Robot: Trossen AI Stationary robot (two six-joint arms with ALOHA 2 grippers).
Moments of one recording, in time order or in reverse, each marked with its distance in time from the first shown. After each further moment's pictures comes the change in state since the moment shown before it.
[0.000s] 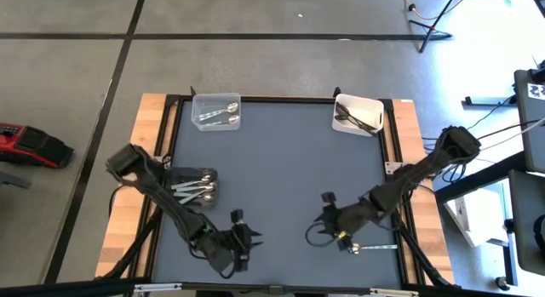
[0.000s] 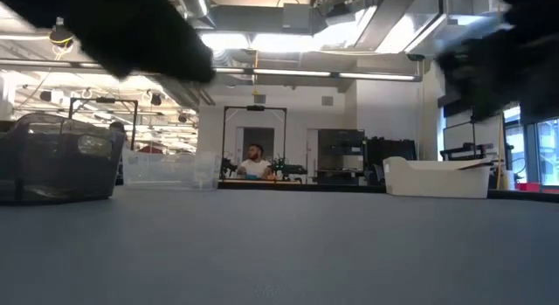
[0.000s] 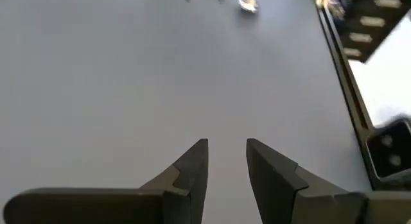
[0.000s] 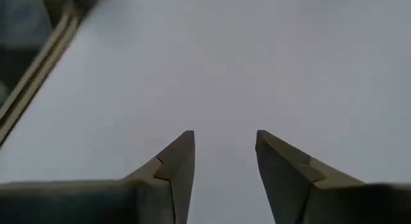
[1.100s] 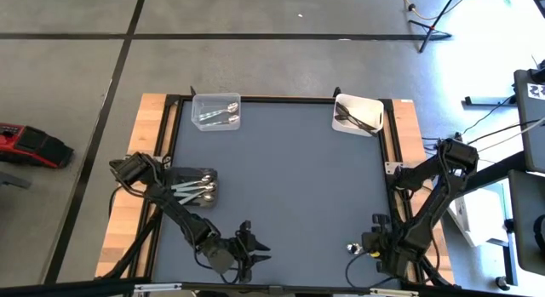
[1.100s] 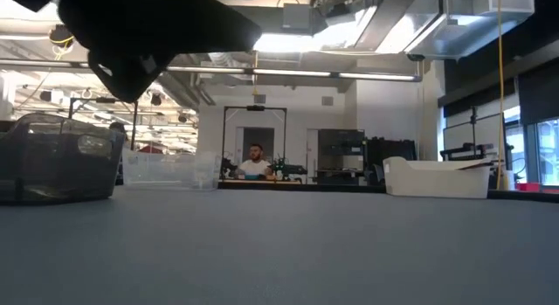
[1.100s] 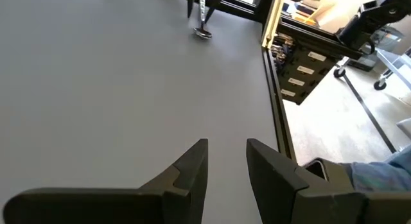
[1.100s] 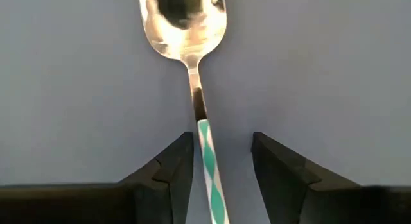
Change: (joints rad) left arm -0.006 0.112 0.000 0.351 0.082 -0.051; right arm 0.551 0.158 0.091 -0.613 -0.093 0.982
